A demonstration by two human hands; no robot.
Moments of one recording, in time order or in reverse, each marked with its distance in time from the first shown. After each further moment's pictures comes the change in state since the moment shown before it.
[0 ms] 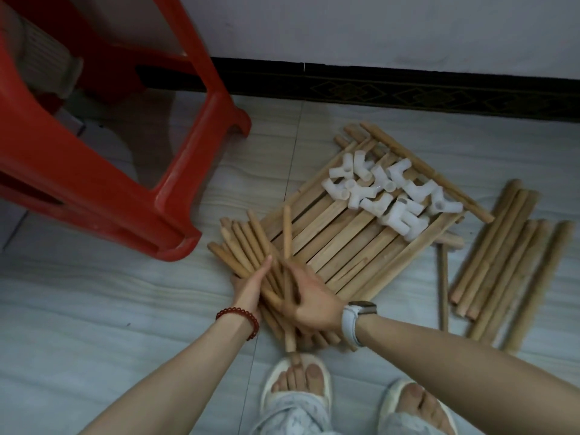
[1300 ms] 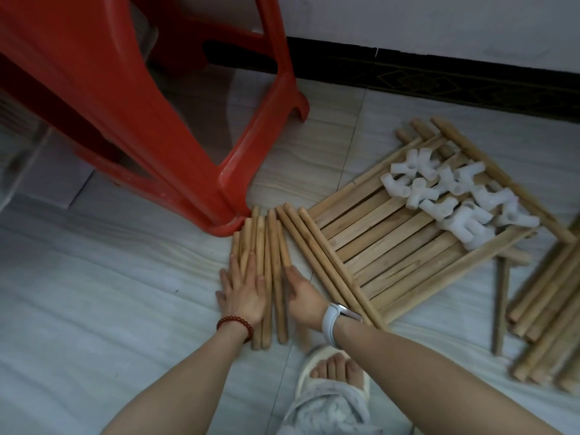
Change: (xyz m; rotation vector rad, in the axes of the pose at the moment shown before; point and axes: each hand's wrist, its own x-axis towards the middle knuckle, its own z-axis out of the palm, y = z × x) left_hand 0.000 0.013 -0.106 1.437 0.165 0.281; right_hand 0.031 -0.060 0.071 0.078 -0.112 -0.016
